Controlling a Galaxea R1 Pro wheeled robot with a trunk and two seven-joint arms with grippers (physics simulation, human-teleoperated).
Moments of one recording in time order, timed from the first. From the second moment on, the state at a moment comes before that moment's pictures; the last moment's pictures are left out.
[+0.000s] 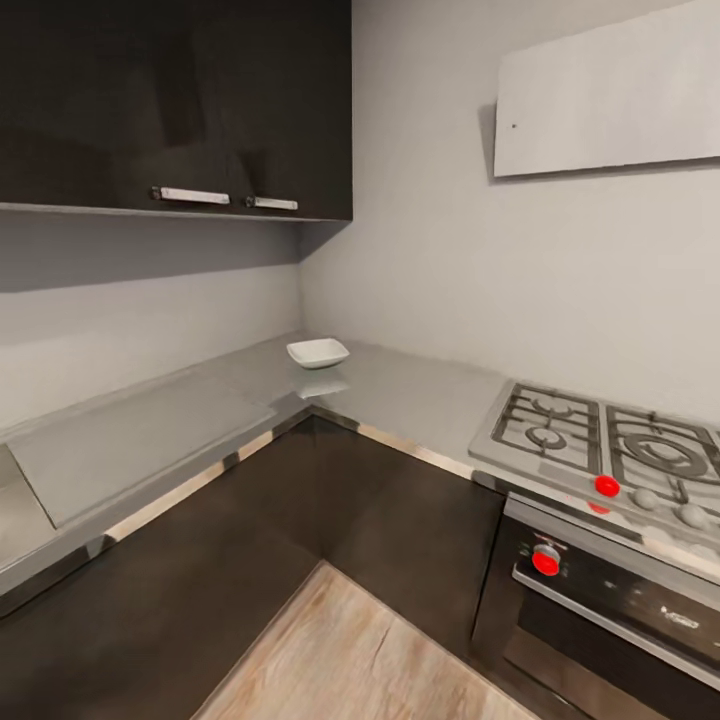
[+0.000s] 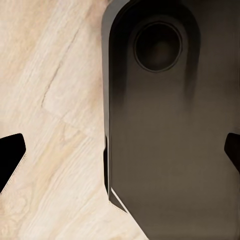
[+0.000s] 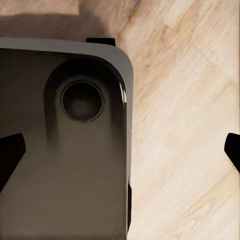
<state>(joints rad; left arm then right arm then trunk) 0.02 0.05 0.01 -0.02 0.00 -0.04 -0.01 -0.03 -0.06 0.00 0.02 0.00 -0.12 0.00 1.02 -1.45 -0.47</state>
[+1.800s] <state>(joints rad) 0.02 0.04 0.01 -0.02 0.00 -0.03 -0.01 -0.03 -0.06 0.00 0.02 0.00 -0.12 0.00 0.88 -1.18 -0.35</state>
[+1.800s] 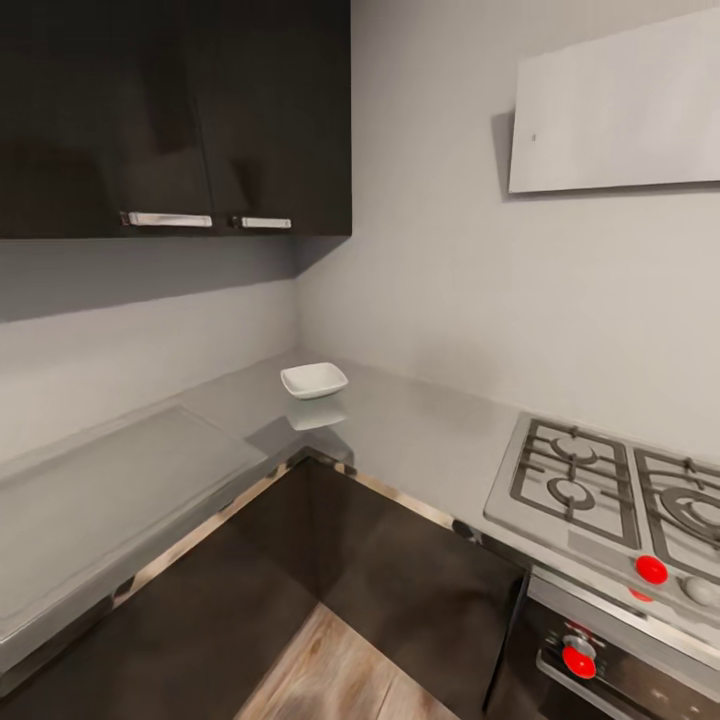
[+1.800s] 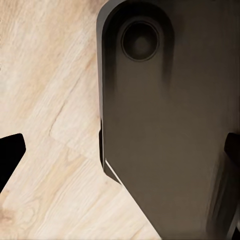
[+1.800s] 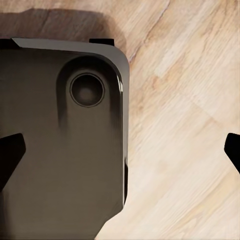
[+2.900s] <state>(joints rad) 0.02 0.04 0.01 -0.02 0.00 -0.03 -0.01 -0.03 -0.06 0.00 0.02 0.00 -0.12 0.00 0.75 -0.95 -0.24</state>
